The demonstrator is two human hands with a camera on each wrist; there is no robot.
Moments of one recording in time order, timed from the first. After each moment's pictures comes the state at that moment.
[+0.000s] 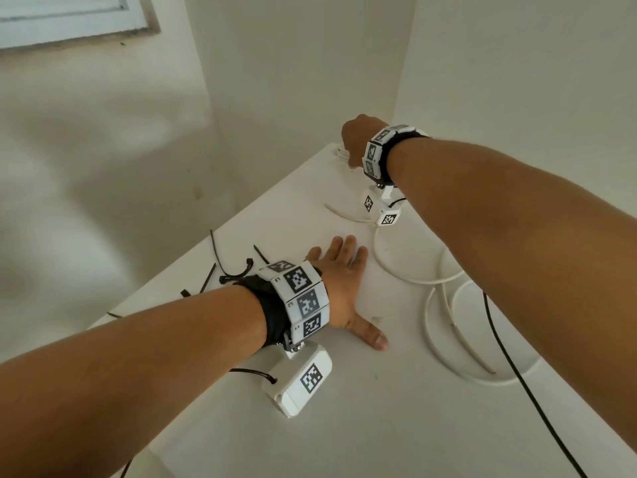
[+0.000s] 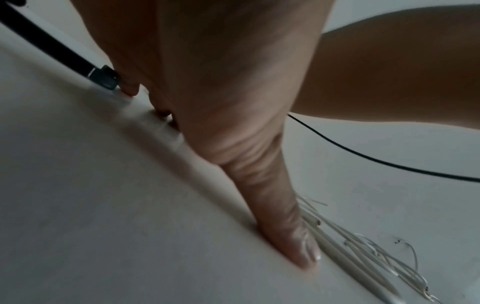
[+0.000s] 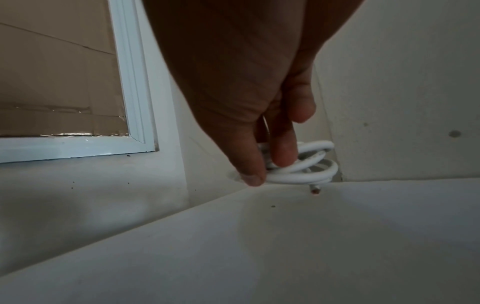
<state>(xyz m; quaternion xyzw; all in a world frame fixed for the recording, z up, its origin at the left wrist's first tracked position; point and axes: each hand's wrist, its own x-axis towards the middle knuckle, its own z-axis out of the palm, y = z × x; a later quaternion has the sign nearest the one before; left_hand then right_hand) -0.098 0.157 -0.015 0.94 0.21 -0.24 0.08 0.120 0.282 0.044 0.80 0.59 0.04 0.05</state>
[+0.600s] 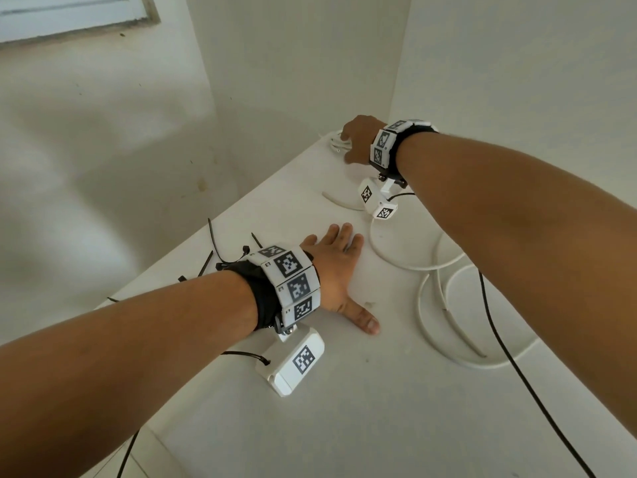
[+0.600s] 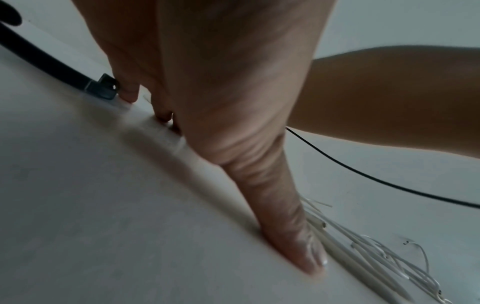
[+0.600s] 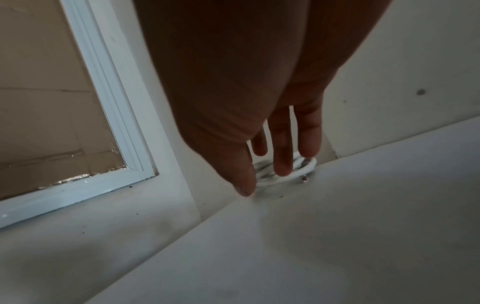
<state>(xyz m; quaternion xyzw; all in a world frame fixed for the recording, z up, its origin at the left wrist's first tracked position) -0.097 0.161 -0.017 0.94 0.22 -0.23 0.08 0.133 0.272 0.021 0.80 0.60 0.01 0.00</state>
